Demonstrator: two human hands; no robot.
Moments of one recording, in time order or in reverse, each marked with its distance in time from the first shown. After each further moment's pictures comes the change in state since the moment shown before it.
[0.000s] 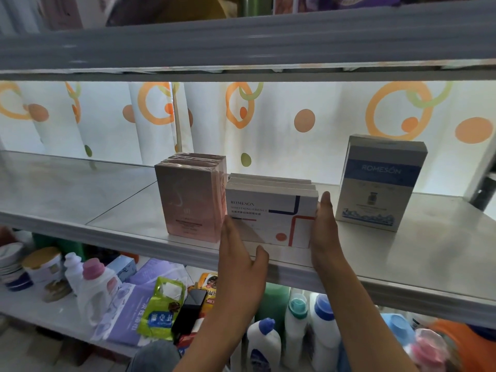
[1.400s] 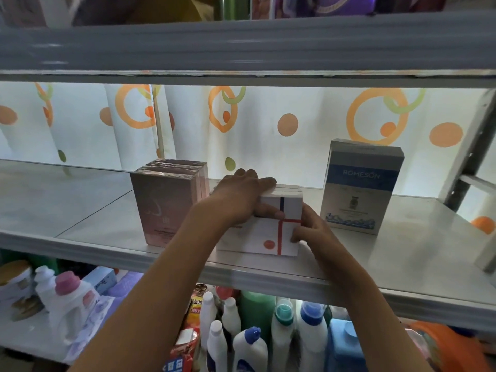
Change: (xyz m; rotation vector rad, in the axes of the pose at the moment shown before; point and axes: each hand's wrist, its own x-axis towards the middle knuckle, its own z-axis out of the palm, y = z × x) left_hand 0.138 0.066 -0.003 0.888 -0.561 0.431; right_hand 0.010 -0.009 -0.041 -0.270 -0.344 -0.086
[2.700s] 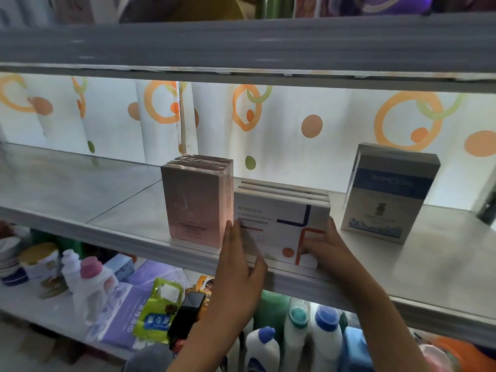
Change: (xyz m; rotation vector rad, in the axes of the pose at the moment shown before) left_hand -0.113 0.018 0.108 -0.855 0.490 -0.399; right_hand -0.007 0.007 0.022 -0.083 0.031 0.015
